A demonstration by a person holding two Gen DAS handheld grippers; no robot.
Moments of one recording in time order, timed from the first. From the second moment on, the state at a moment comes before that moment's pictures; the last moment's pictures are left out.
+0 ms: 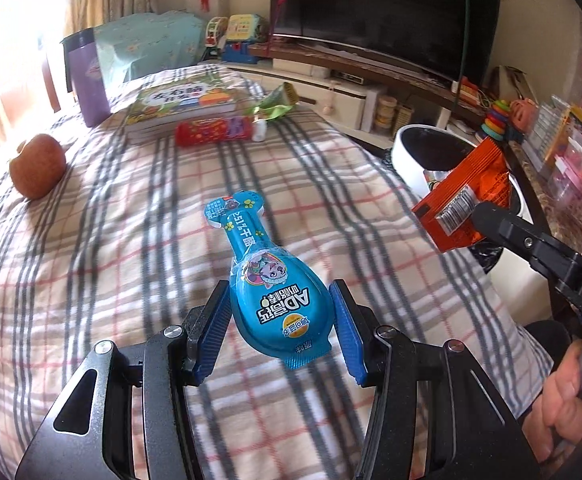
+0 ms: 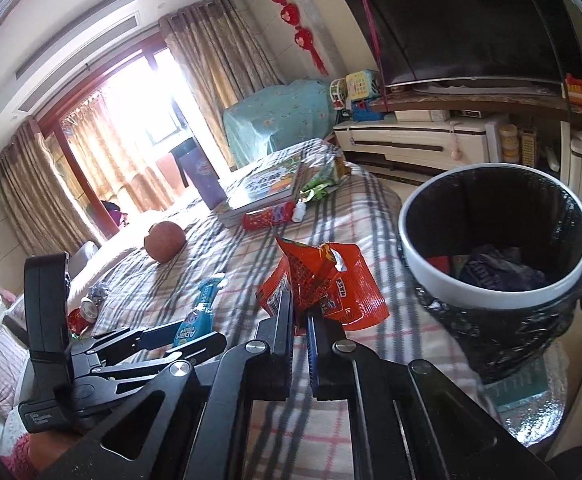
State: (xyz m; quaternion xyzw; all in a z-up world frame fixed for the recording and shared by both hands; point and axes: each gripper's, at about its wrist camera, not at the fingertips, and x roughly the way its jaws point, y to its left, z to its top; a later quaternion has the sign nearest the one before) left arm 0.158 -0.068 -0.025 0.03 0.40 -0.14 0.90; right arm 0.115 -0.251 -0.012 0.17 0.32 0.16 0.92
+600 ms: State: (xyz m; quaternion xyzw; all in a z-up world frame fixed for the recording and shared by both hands) left arm 0.174 -0.128 -0.014 0.04 0.40 -0.20 0.89; right arm 0.115 -0.304 -0.004 0.17 0.32 0.11 0.93
